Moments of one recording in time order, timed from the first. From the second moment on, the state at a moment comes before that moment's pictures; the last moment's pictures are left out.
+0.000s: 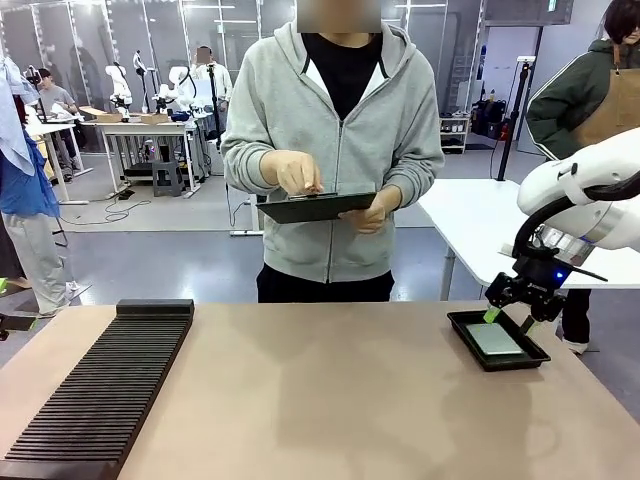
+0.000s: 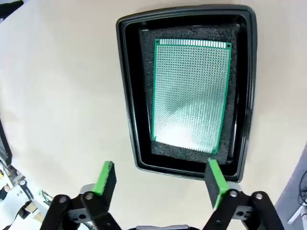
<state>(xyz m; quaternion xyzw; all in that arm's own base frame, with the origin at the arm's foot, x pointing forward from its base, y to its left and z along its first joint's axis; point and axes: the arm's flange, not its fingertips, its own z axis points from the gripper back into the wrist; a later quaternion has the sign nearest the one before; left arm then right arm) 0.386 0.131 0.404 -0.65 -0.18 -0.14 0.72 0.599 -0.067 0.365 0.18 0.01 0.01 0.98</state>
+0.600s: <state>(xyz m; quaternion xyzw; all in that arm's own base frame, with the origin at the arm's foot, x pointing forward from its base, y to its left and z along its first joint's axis) 0.386 0.131 0.404 -0.65 -0.18 -0.14 0.72 0.595 -0.065 0.370 0.18 0.00 0.01 0.98</state>
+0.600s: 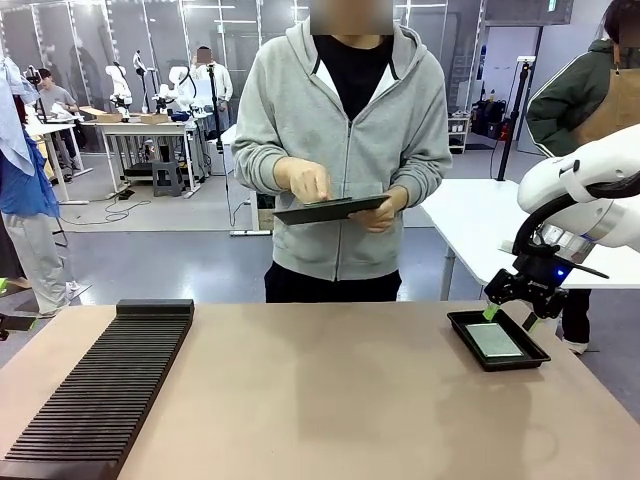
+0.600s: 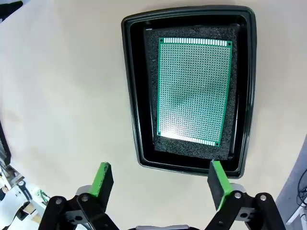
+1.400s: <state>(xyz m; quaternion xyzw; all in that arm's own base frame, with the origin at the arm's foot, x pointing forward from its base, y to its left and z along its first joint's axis) 0.386 0.131 0.404 -0.65 -0.18 -0.14 0.72 0.595 -0.065 0.370 0.18 0.00 0.01 0.98</state>
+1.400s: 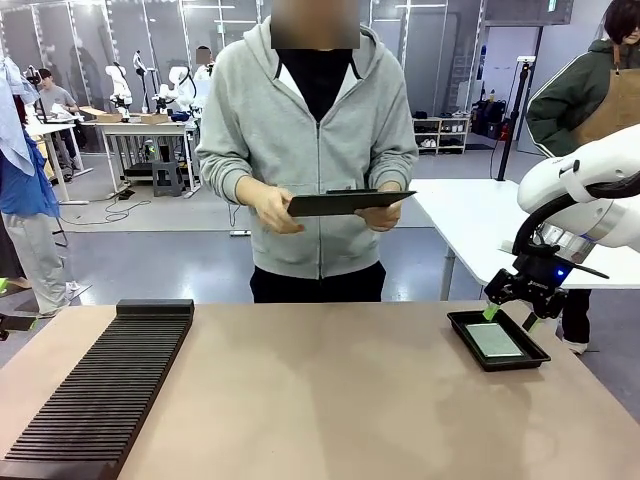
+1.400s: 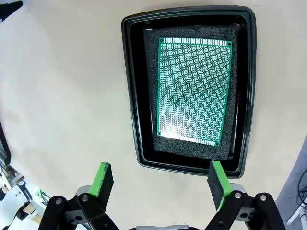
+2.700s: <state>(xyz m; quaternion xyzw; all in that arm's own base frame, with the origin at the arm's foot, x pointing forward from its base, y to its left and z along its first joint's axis) 0.386 0.131 0.404 -0.65 -0.18 -0.14 0.72 0.595 -0.065 0.370 0.18 0.00 0.01 0.98</state>
